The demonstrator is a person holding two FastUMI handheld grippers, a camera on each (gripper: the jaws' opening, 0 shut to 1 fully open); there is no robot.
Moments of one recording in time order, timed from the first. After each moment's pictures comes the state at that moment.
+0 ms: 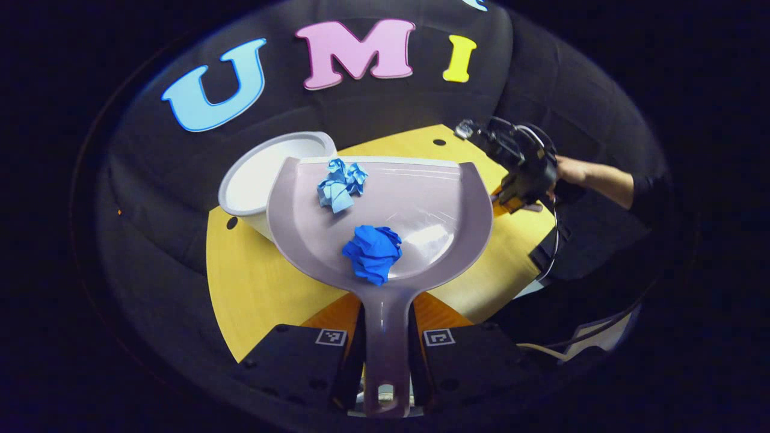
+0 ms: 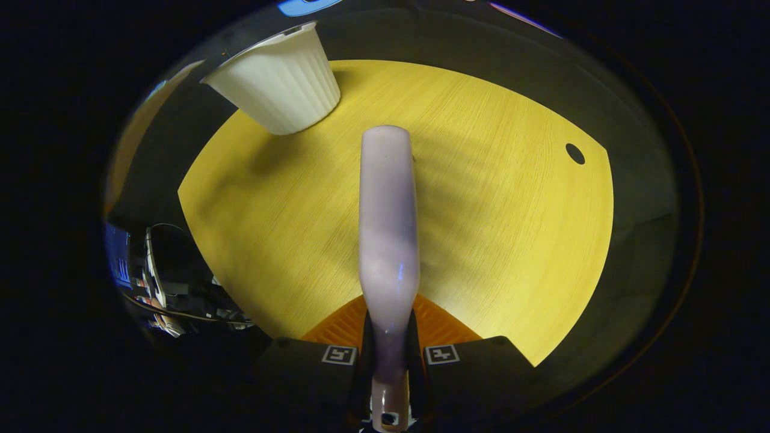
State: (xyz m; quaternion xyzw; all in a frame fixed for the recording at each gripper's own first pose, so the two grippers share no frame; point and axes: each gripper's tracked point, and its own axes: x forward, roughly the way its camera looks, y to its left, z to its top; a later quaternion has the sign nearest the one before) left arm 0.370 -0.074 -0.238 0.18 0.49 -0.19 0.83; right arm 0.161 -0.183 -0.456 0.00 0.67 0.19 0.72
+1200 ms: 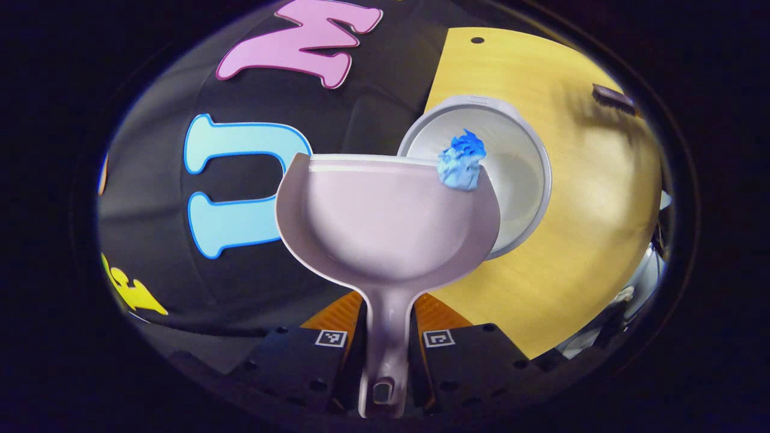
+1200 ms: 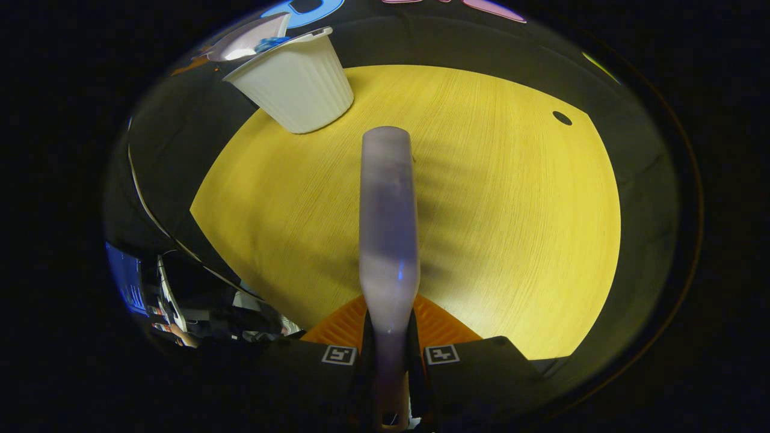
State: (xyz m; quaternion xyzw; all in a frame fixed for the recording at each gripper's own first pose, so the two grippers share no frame) left arm 0.585 0.086 -0.145 0.68 0.43 -0.07 0.60; right arm 0.109 -0.137 -0.446 0.07 0.66 0.15 0.73
